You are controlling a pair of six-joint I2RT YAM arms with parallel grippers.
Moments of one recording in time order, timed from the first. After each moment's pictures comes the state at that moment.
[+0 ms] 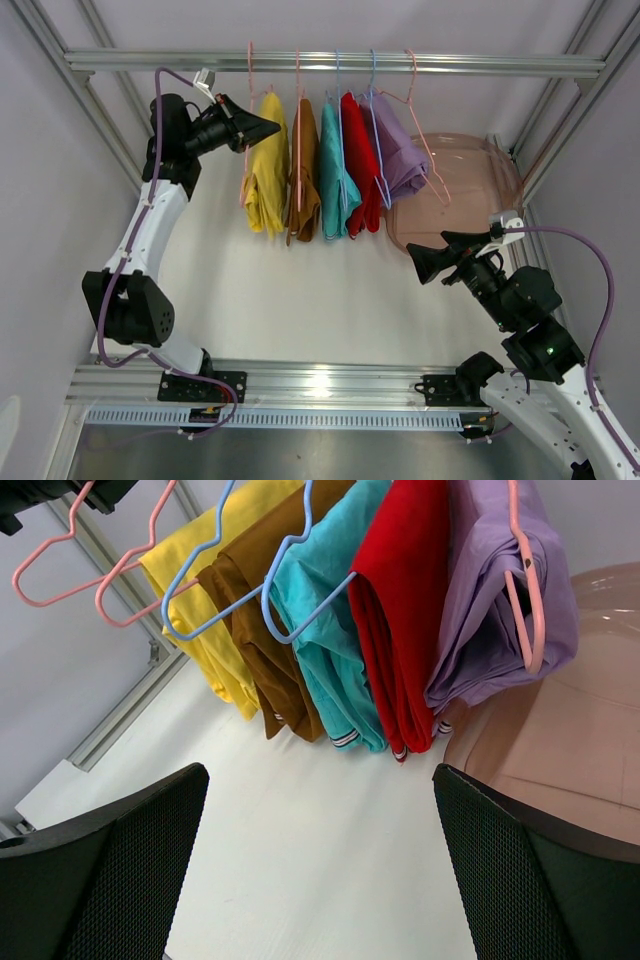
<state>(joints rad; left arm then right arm) -0.07 1.58 1.55 0.02 0.87 -1.04 0.58 0.47 0.80 -0.29 0.04 0.31</state>
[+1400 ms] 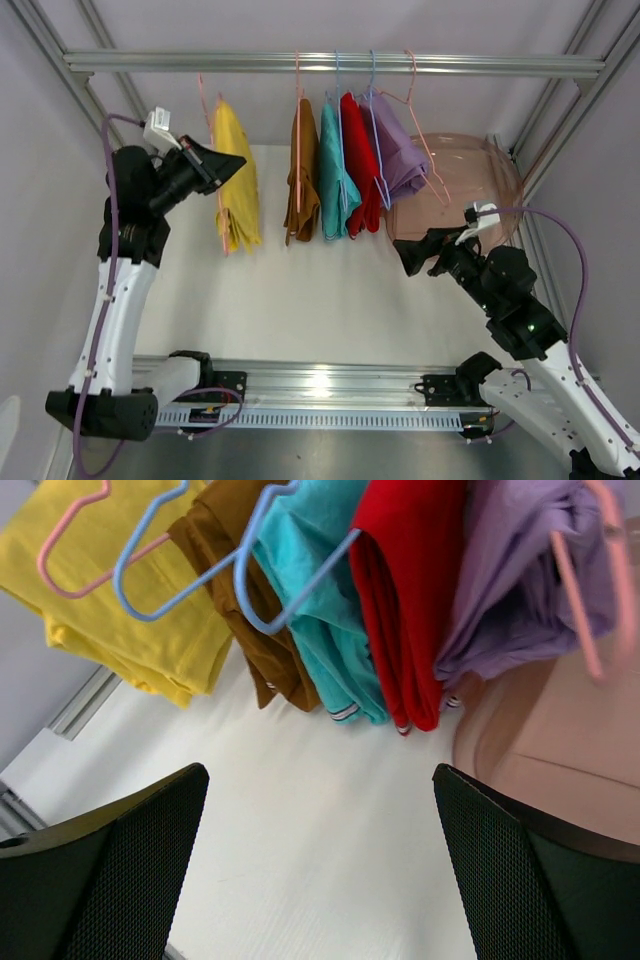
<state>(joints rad) -0.06 1.09 1.32 -0.29 0.54 -0.74 0.58 0.60 0.80 -0.28 0.02 0.30</state>
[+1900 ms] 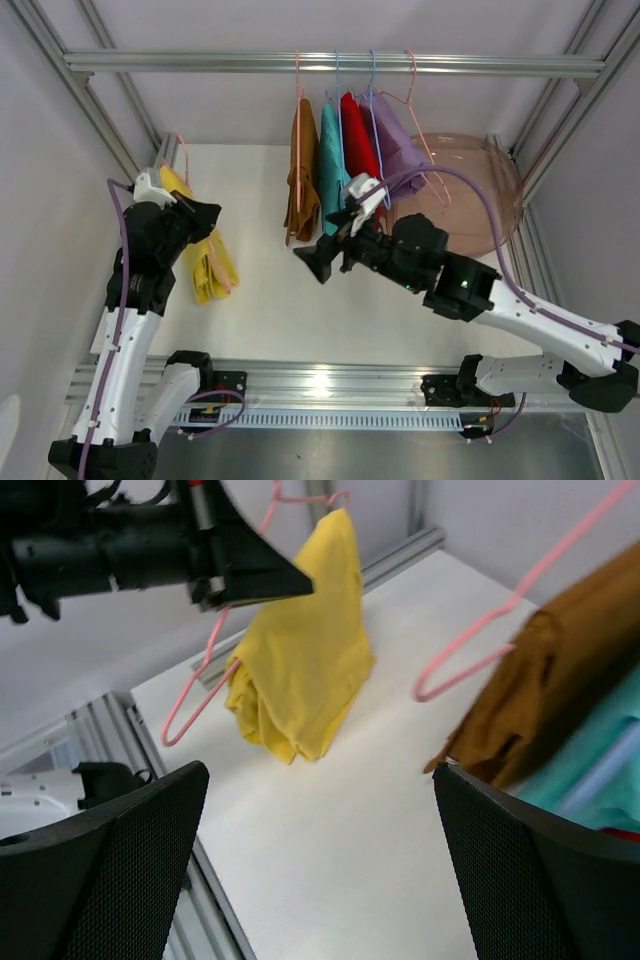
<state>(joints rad) -0.07 0.80 0.96 -0.41 0.12 -0.67 1.09 1.11 1.27 -0.21 0.16 0.15</state>
